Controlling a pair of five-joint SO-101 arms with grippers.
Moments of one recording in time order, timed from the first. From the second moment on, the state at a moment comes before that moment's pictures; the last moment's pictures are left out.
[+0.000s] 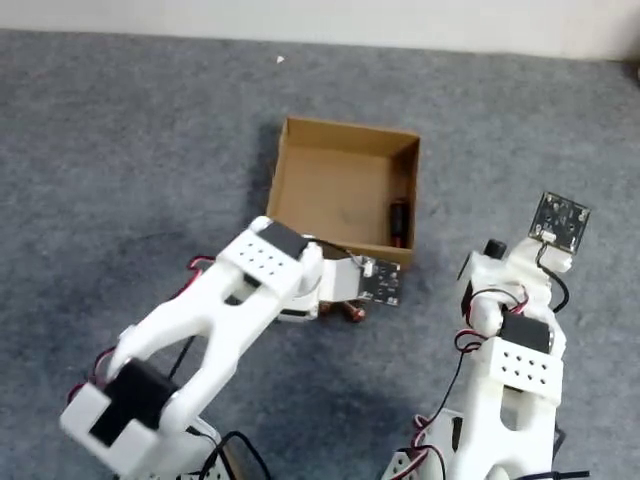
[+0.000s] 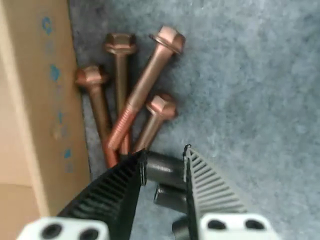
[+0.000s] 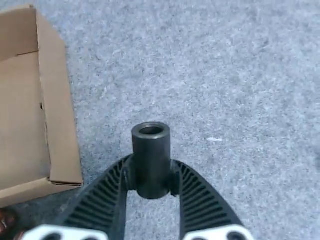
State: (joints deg) left arm 27.6 -2.6 29.9 64.9 -58.6; right arm 11.4 -50.7 65.3 38.5 -3.6
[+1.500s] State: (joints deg) left arm 29.7 -5.1 20.3 69.6 -40.7; right arm 11.4 -55.9 65.3 39.3 -3.6
